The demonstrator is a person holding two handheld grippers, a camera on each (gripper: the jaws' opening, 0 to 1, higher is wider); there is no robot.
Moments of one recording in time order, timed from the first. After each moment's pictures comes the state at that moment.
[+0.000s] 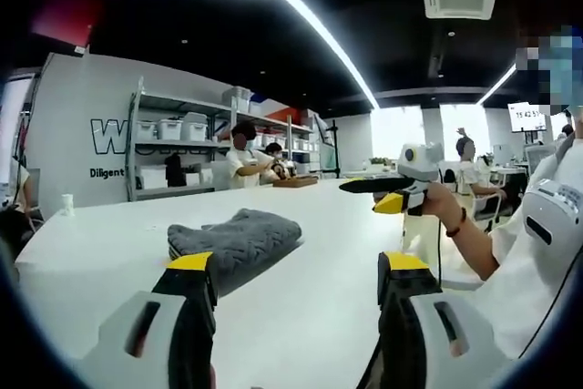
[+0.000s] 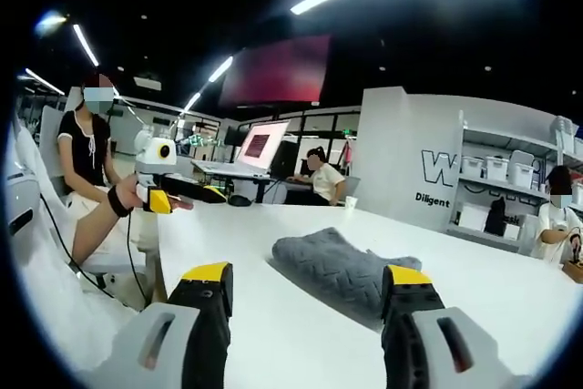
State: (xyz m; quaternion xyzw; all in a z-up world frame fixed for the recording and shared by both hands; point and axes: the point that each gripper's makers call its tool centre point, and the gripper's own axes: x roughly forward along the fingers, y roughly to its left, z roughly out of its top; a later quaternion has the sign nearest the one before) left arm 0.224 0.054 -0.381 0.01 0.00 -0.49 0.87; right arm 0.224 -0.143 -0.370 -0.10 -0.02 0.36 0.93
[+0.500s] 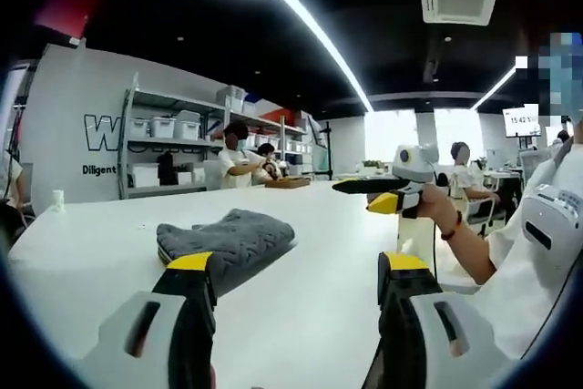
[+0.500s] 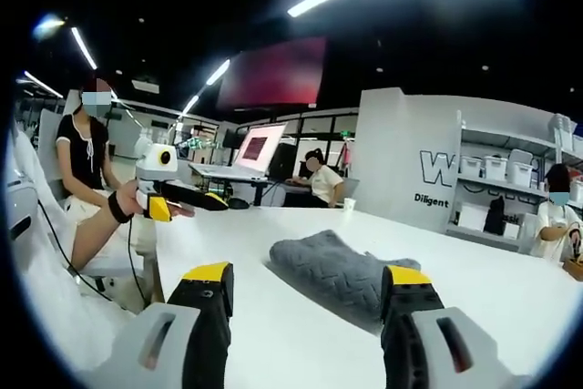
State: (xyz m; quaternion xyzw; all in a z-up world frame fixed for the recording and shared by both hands) left arm 0.229 0.044 -0.383 0.01 0.00 -0.50 0.87; right arm 0.229 -0.143 -0.367 -0.09 -0.02 0.36 0.93
